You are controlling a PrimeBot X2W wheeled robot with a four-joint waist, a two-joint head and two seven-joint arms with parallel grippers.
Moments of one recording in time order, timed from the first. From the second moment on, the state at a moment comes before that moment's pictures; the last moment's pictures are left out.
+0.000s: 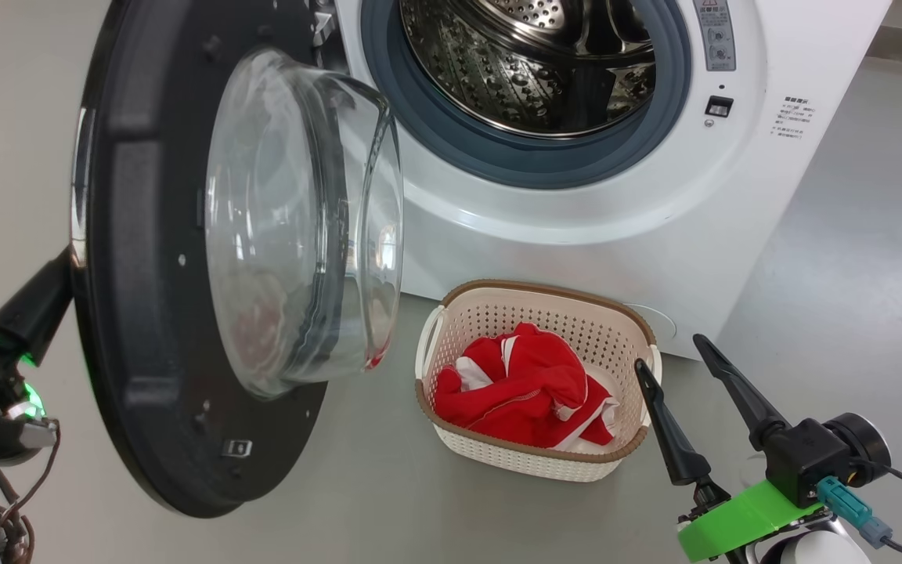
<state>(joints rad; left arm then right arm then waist) -0.51 0.04 0.49 0.16 -1.22 0.08 0.86 -0.06 -0.08 0.13 0.14 0.14 0.13 -0.26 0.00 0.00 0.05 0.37</state>
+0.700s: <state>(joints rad) -0.41 0.03 0.29 0.03 -1.45 0.13 0.76 -0.06 -0.08 0.12 0.14 0.14 0.13 -0.26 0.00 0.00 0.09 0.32</state>
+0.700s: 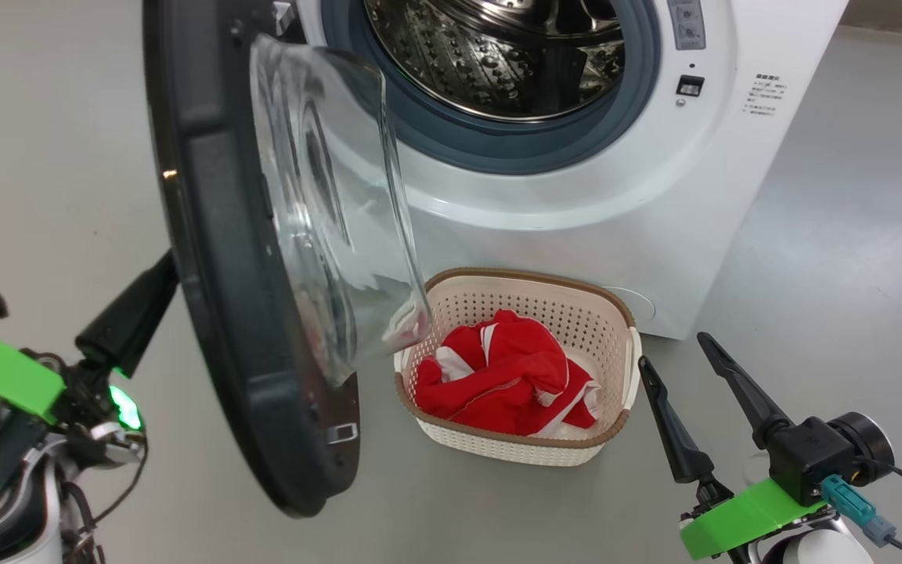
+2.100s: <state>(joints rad) -0.19 0.21 0.09 -0.01 -0.82 -0.12 0.11 -0.06 -0.07 0.12 0.14 0.15 0.13 -0.26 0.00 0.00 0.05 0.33</state>
